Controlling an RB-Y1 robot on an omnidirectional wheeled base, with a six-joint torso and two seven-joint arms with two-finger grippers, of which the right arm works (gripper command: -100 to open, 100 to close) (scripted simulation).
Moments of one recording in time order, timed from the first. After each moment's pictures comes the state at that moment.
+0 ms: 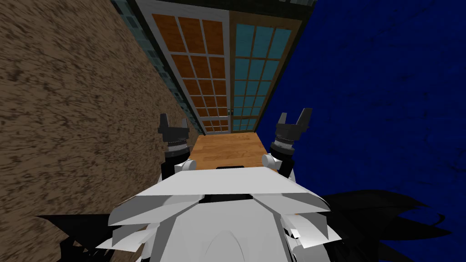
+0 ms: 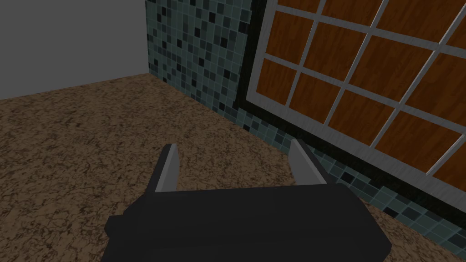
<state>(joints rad) 0.46 0.02 -0.05 -2.37 -0.09 -0.61 0.07</state>
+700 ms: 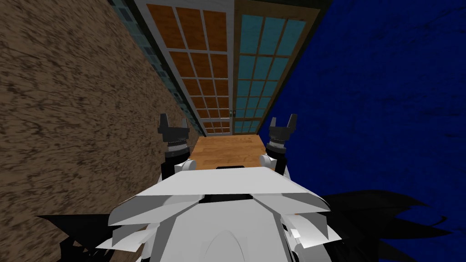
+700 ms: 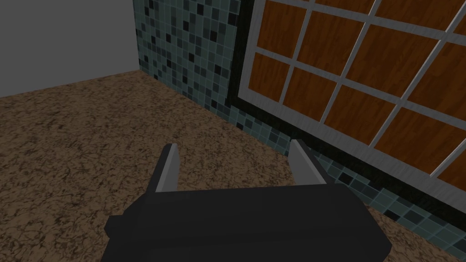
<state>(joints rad) 0.44 -0.02 -0.02 -2.24 -0.13 -0.63 -0.06</state>
